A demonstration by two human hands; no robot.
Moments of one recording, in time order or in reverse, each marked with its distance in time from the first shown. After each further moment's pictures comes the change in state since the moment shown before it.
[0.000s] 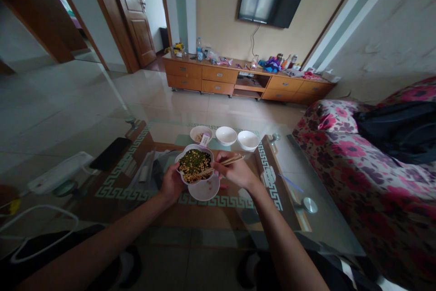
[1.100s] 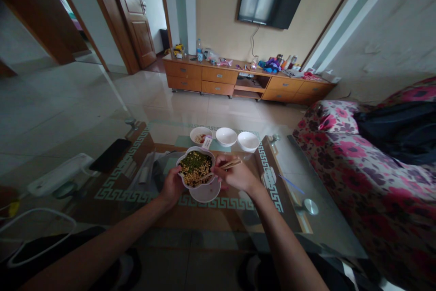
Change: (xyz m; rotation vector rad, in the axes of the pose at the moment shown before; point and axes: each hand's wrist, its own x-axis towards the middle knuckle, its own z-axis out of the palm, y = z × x) left_hand 0.000 -0.003 -0.004 0.025 -0.022 -0.012; right_hand -0.004 -0.007 0.000 -0.054 -0.046 0.004
